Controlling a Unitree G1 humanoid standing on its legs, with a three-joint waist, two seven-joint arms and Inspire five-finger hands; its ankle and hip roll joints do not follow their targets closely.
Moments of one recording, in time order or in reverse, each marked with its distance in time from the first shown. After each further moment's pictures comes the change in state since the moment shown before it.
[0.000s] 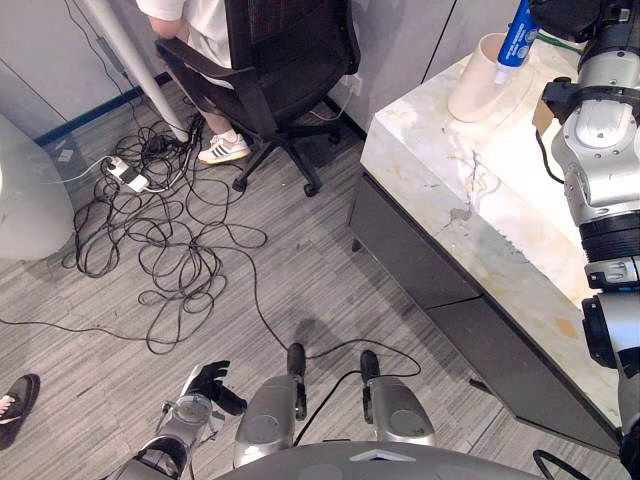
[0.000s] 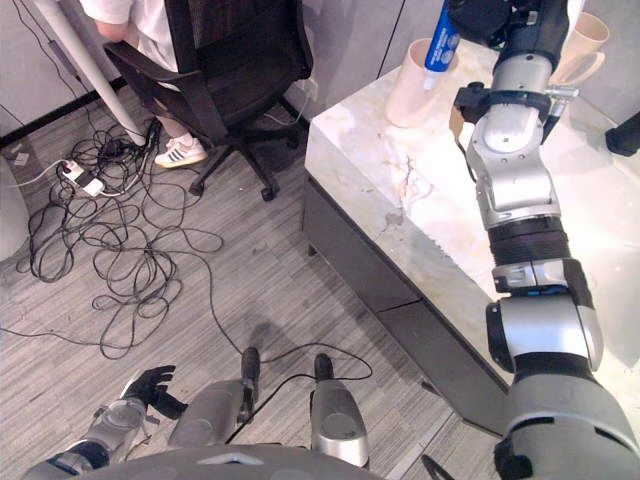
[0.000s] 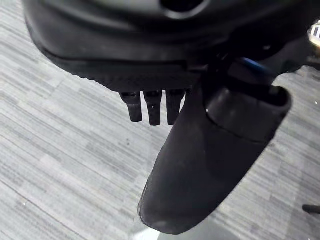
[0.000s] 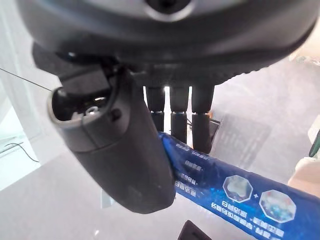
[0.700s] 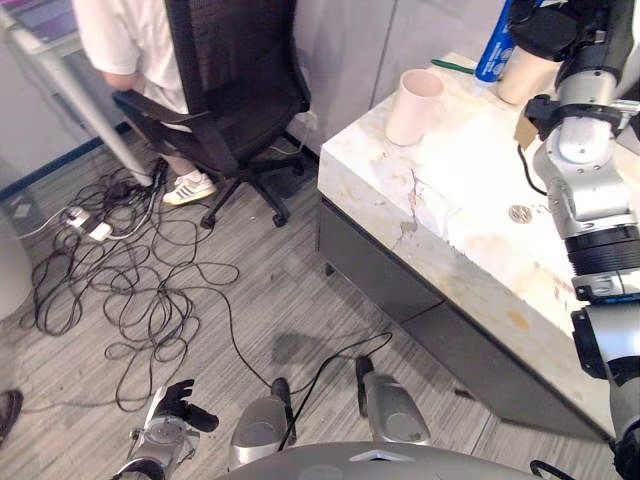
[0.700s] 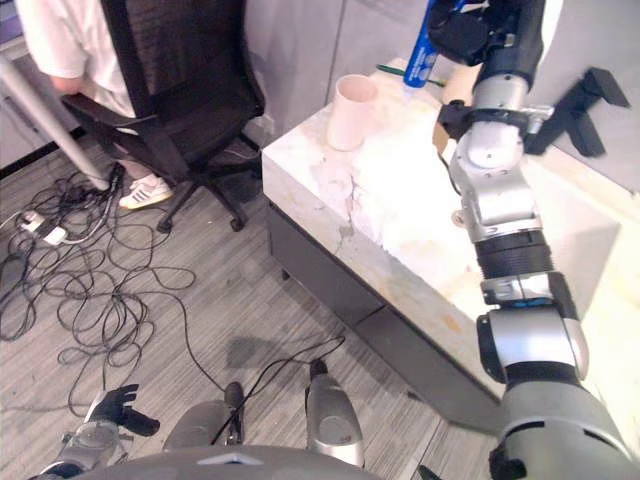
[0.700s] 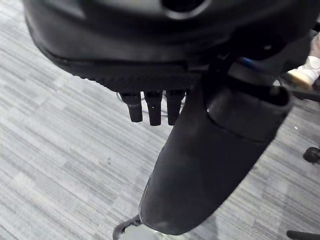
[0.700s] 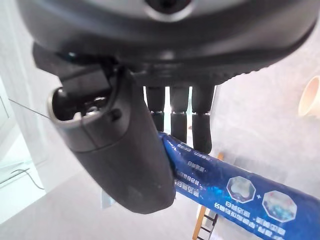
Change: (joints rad) left arm 0.077 0.017 0.084 -0.015 0.007 0.006 0.029; right arm 0.046 0.014 -0.008 -0.030 0.041 0.006 -0.002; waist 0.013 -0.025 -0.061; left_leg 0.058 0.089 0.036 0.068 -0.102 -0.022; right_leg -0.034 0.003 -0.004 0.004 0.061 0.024
